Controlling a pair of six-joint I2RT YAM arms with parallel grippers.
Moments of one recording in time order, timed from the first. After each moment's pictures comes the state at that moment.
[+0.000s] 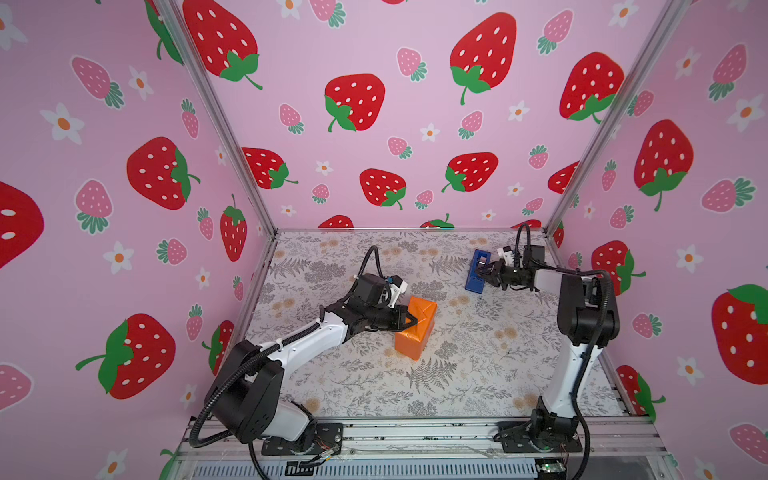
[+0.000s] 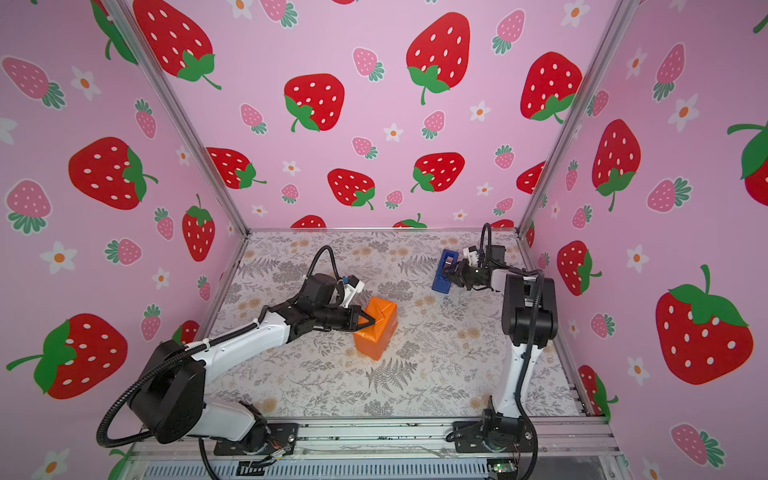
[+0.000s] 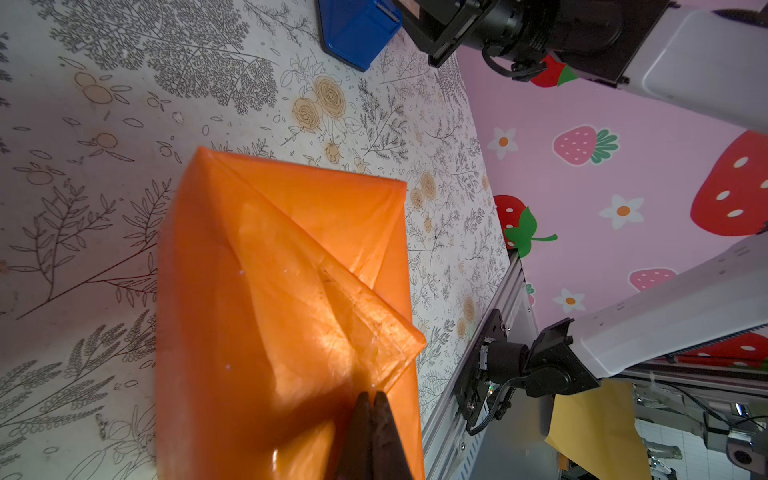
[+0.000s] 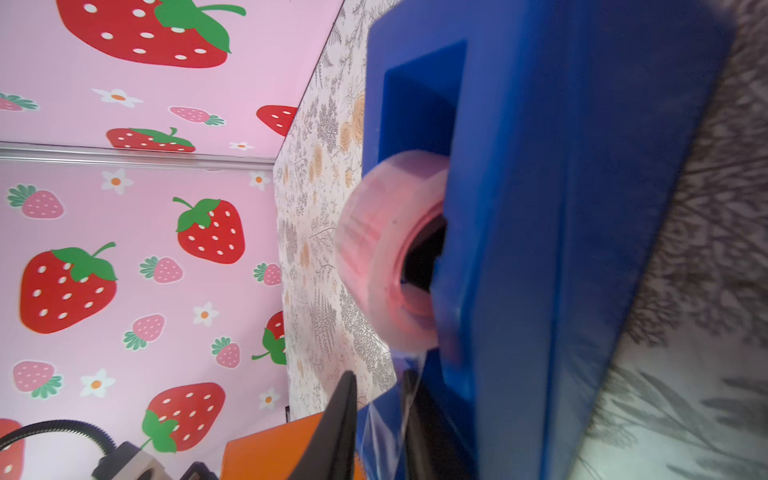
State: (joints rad) left arm -0.58 1.45 0.88 -0.18 0.61 -0.52; right arm -0.01 2.10 1.30 -0.07 -0.99 0.57
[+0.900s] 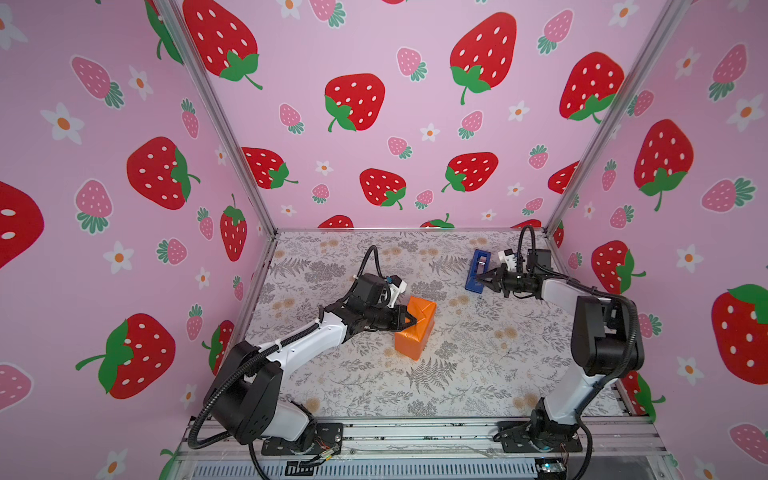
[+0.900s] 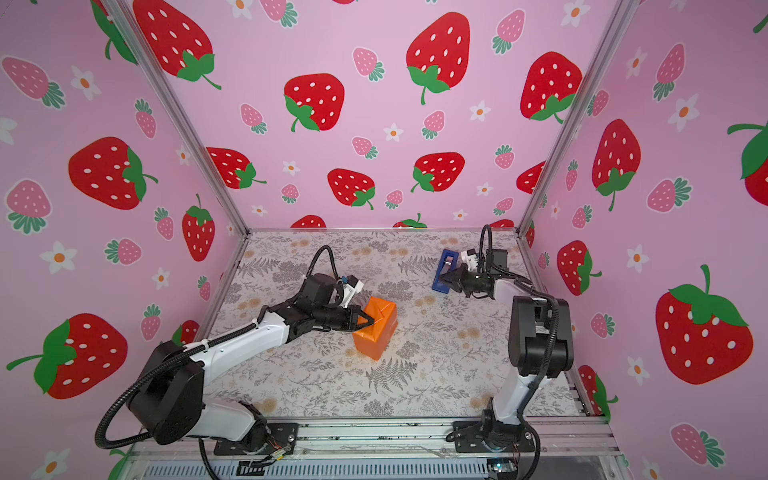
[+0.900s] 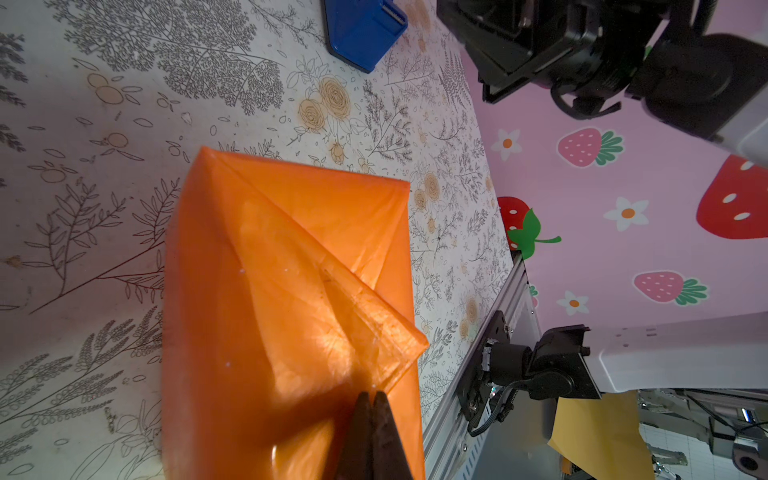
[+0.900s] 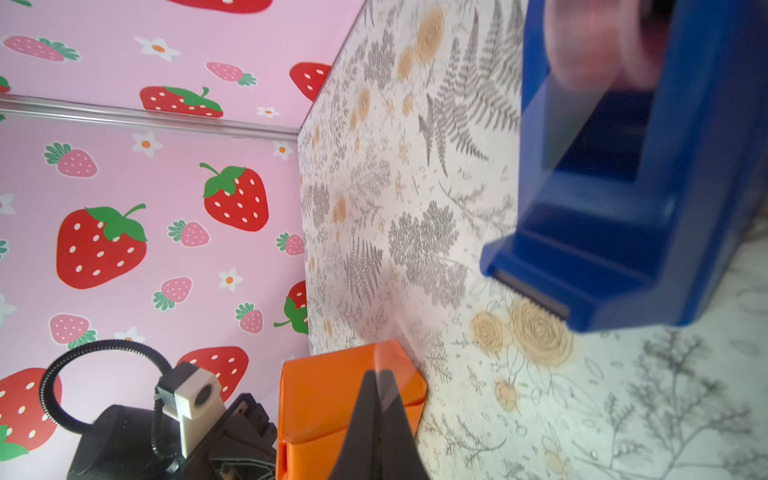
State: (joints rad) left arm -0.58 1.44 0.88 -0.19 0.59 -0.52; right arm 0.05 1.78 1.05 -0.13 -0.99 0.60
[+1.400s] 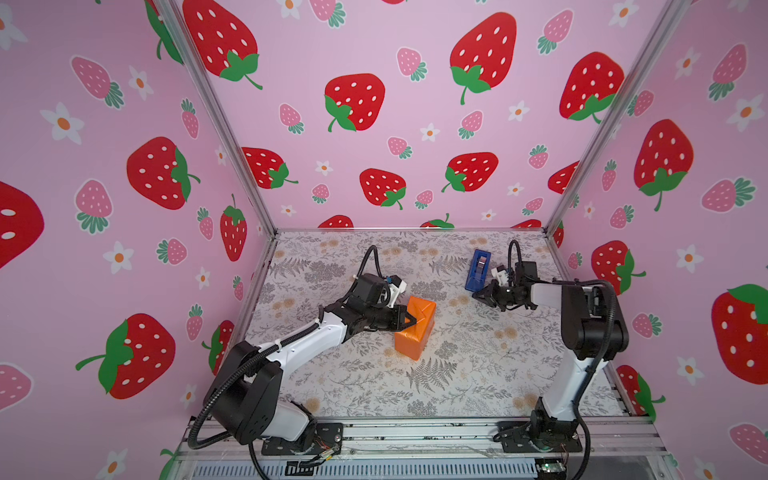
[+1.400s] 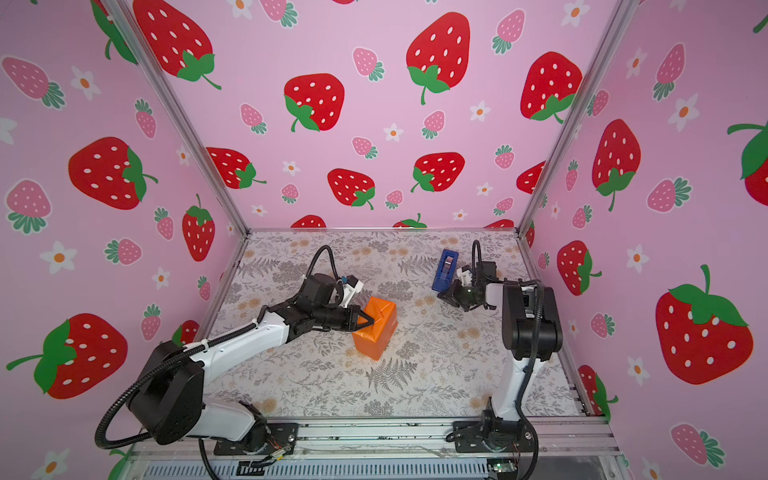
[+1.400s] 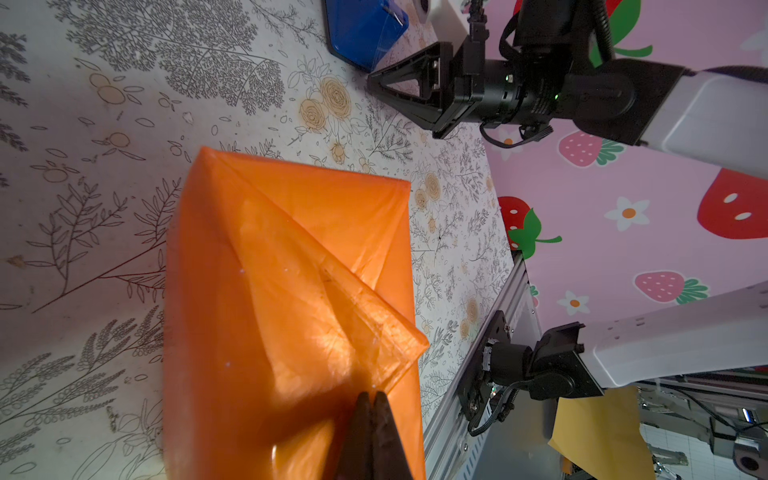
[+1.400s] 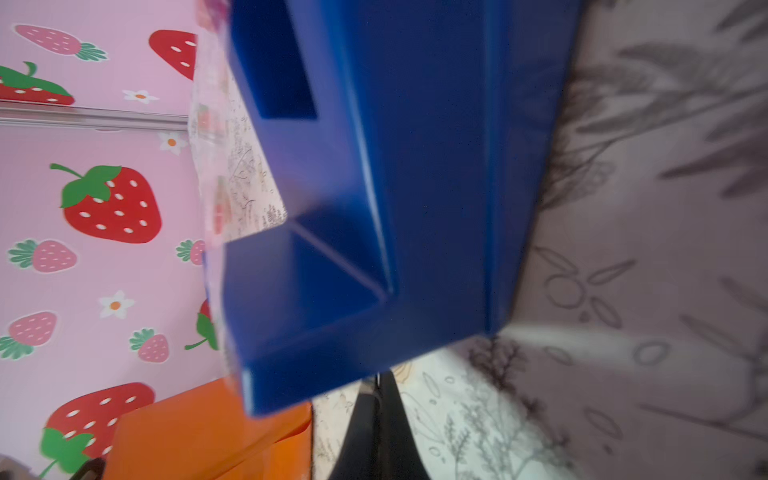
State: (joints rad) left arm -0.58 1.44 0.88 -0.19 0.59 -0.52; right arm 0.06 1.93 1.03 -0.16 -0.77 0.45
